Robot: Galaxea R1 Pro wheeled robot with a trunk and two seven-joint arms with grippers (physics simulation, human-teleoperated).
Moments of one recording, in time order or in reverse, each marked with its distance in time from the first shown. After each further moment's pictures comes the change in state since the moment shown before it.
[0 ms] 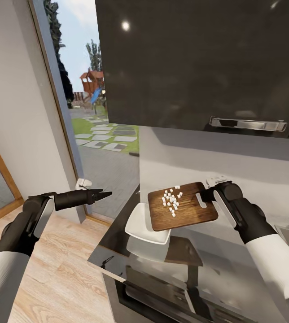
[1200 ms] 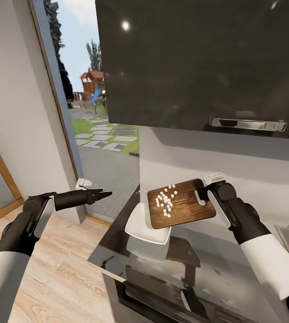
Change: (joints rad) left arm 0.000 -0.001 0.000 0.000 0.000 0.000 0.000; right arm 0.000 0.033 0.033 -0.032 0.002 0.000 -0.117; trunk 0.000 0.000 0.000
